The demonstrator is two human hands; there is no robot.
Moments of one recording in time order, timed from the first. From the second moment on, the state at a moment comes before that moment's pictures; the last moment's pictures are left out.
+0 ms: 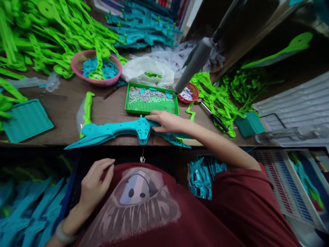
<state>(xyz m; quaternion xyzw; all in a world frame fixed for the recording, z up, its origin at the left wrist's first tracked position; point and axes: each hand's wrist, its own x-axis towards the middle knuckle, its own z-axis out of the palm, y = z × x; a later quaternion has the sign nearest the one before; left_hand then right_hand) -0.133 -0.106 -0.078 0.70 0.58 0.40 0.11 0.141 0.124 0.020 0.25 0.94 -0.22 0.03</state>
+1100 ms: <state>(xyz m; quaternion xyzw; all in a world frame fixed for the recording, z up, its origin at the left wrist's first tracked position) -0.120 -0.089 -0.086 0.80 0.47 0.31 0.18 0.121 0.139 0.010 0.29 0.94 -0.16 0.10</state>
